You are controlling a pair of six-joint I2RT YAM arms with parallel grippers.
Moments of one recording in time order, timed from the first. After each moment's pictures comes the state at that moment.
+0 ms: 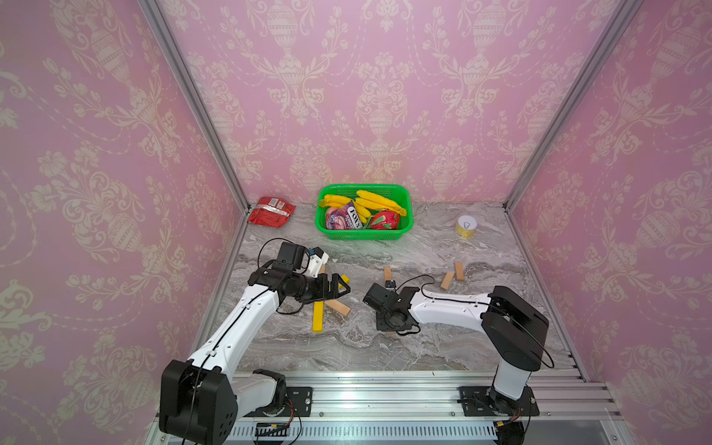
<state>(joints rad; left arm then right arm) -0.22 1.21 0.93 -0.78 0.62 -0.33 1.02 1.81 1.11 -0.65 0.16 0.93</state>
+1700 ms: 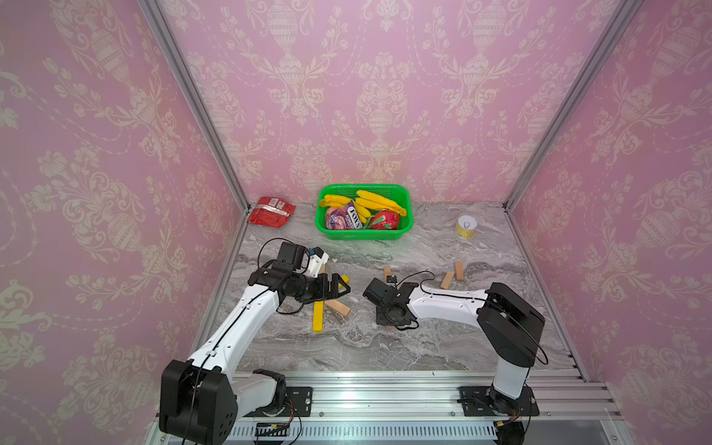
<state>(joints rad) -0.22 1.21 0.93 -0.77 0.62 -0.33 0.99 1.85 1.15 -0.64 0.19 0.93</state>
